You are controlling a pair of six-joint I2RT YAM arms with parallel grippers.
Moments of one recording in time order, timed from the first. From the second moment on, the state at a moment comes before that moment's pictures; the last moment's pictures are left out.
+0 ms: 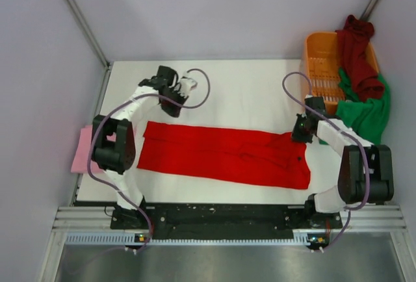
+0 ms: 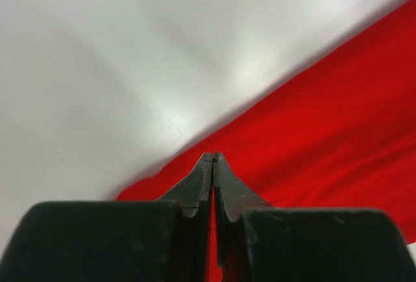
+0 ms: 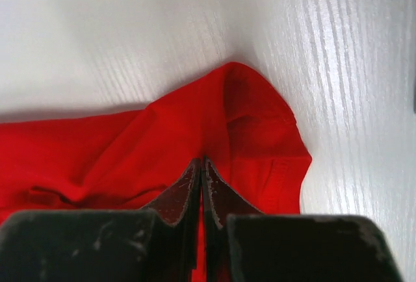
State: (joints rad) left arm -0.35 1.84 1.52 -0.73 0.25 0.40; right arm 0.01 1.42 0.81 -0.46 -0.04 0.39
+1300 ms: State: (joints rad) left arm -0.07 1.64 0.92 -0.52 -0.10 0.64; right arm 0.31 1.65 1.10 -0.71 0.41 0.31
